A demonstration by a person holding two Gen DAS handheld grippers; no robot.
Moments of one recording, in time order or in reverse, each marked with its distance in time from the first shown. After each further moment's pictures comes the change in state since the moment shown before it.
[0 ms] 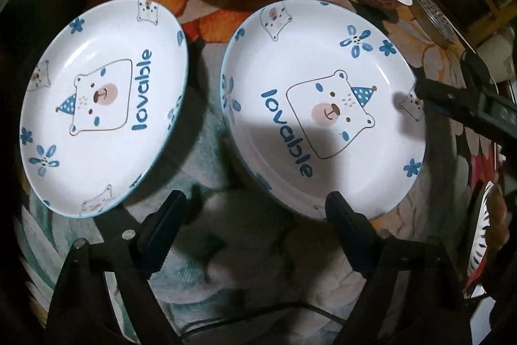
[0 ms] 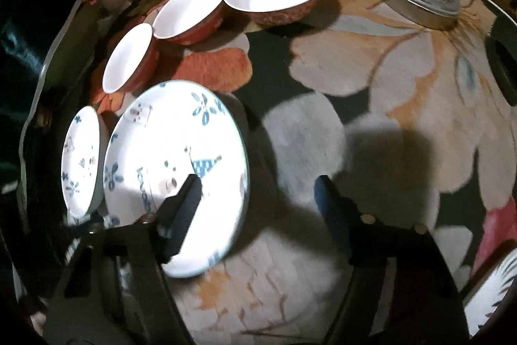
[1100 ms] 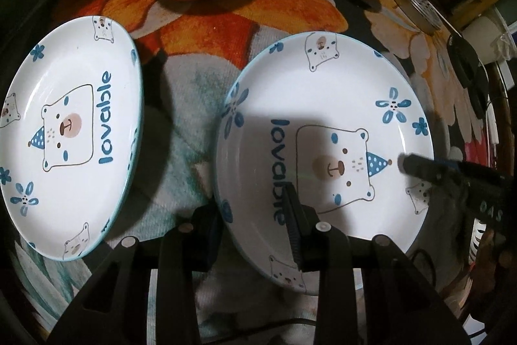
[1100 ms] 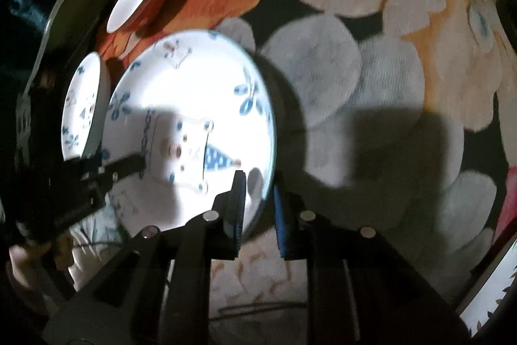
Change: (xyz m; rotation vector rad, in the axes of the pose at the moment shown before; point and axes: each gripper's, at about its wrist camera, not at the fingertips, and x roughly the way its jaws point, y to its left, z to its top) left arm 0.018 -0.016 0.021 0.092 0.017 -0.055; right arm 0.006 -0.008 -0.047 -0.011 0.126 0.029
